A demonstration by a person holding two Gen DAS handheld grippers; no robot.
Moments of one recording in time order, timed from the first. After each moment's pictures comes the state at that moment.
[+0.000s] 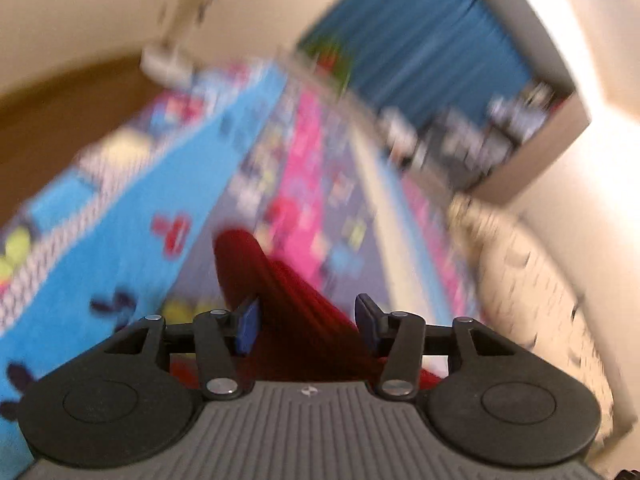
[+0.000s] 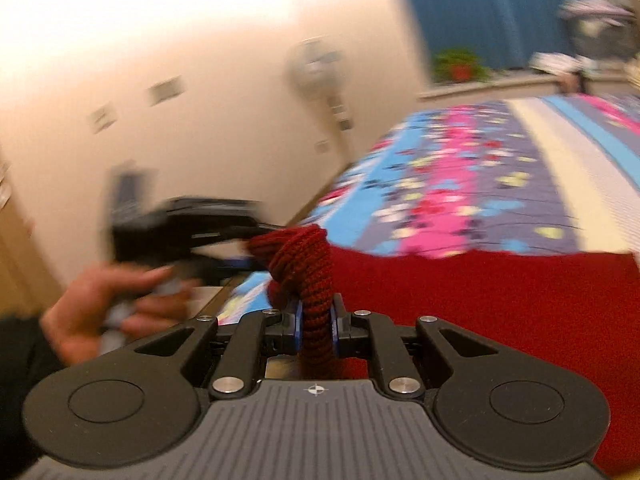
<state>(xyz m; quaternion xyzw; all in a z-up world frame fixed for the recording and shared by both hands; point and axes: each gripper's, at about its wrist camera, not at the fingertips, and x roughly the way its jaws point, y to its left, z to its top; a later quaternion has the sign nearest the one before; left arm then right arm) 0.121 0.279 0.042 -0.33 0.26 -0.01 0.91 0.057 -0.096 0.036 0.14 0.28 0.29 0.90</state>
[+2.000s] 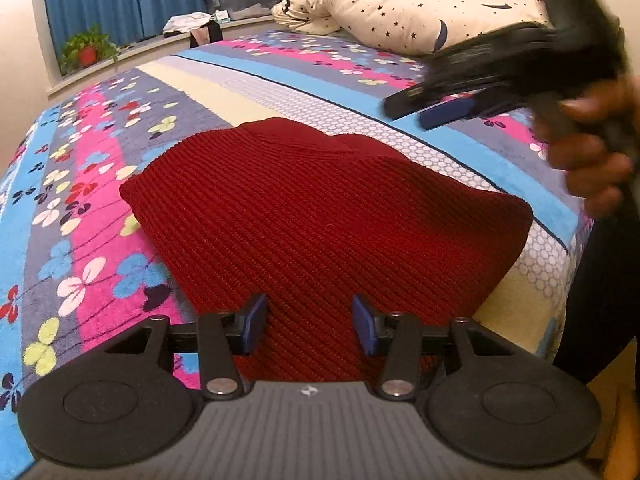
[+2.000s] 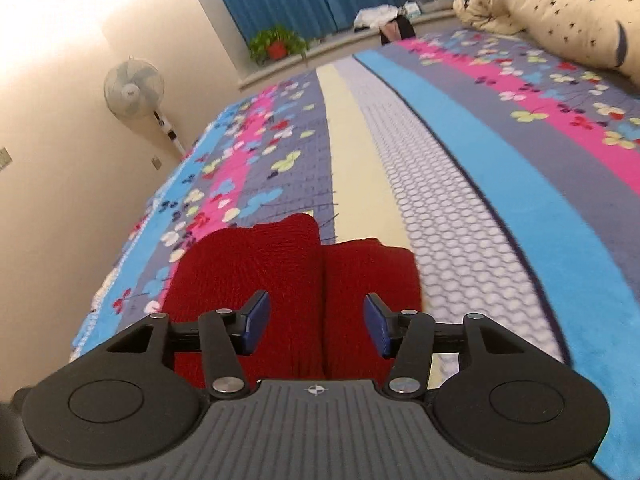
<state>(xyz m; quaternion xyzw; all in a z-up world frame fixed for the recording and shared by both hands) 0.123 0.027 -0.043 0.13 0.37 -0.23 0.89 0.167 -0.257 -0.017 0.17 0.37 0.12 0.90</state>
